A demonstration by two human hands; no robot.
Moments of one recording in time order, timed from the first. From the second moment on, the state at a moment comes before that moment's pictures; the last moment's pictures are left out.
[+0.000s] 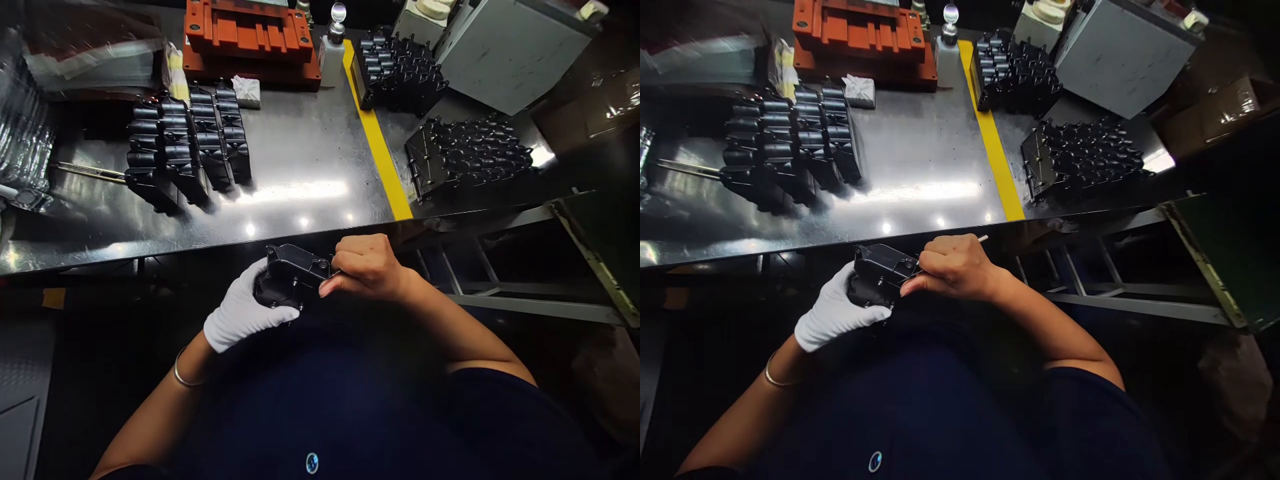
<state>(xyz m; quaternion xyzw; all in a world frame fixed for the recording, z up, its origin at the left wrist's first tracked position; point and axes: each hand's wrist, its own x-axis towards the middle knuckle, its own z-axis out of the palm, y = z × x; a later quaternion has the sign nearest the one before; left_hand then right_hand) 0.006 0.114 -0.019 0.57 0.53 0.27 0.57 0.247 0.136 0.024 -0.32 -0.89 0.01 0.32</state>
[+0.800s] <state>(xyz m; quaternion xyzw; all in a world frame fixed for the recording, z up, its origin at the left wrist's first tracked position) -0.010 0.100 -0.021 0.77 0.34 0.42 0.34 0.250 0.119 0.014 -0.41 -0.85 0.18 0.28</state>
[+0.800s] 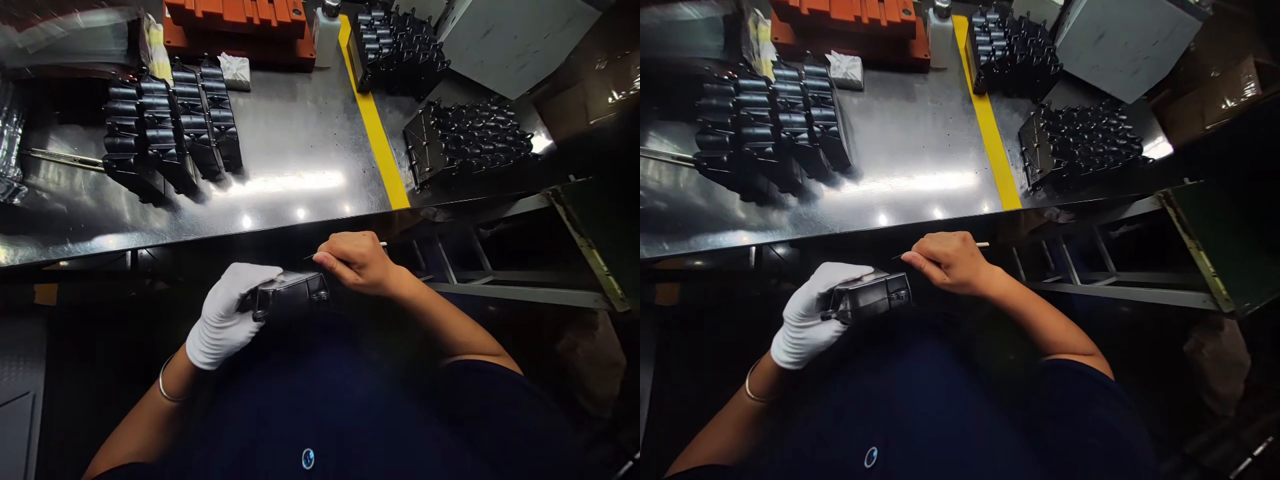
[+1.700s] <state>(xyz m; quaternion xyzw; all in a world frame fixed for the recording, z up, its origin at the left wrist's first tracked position) -0.003 0.116 -0.030 0.51 0.42 0.30 0.69 0.236 0.134 0.021 -0.29 -0.90 0.09 0.31</state>
